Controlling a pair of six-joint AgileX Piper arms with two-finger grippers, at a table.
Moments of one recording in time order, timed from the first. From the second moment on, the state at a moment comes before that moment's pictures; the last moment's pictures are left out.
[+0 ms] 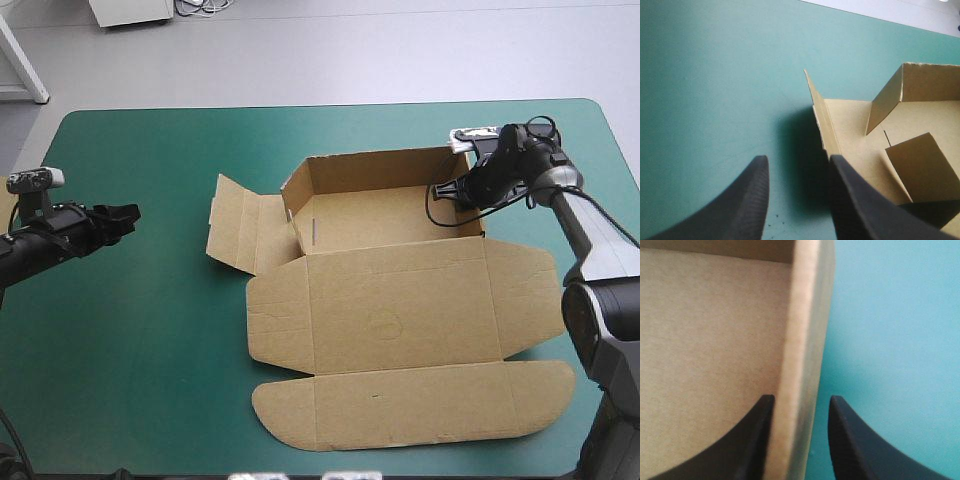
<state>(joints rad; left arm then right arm) 0.45 1.26 -0.98 -1.05 0.86 0.95 0.10 1.94 -1.68 0.11 0.99 -0.08</state>
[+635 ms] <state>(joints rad) 0.45 1.26 -0.98 -1.05 0.86 0.95 0.10 1.94 -1.73 -0.02 1.04 -0.05</state>
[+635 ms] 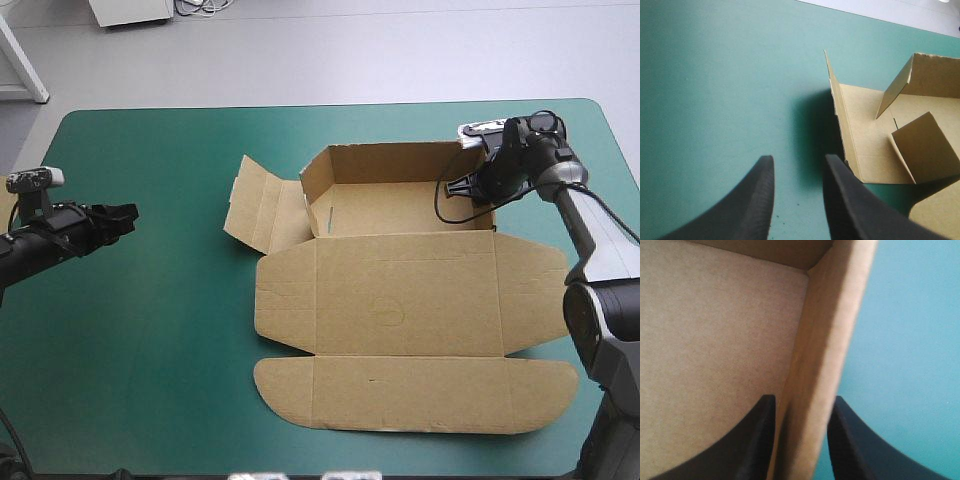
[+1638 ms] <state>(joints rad) 0.45 1.26 -0.98 -1.00 0.87 0.95 -0.06 1.85 -1.73 0.43 0.93 -0.21</state>
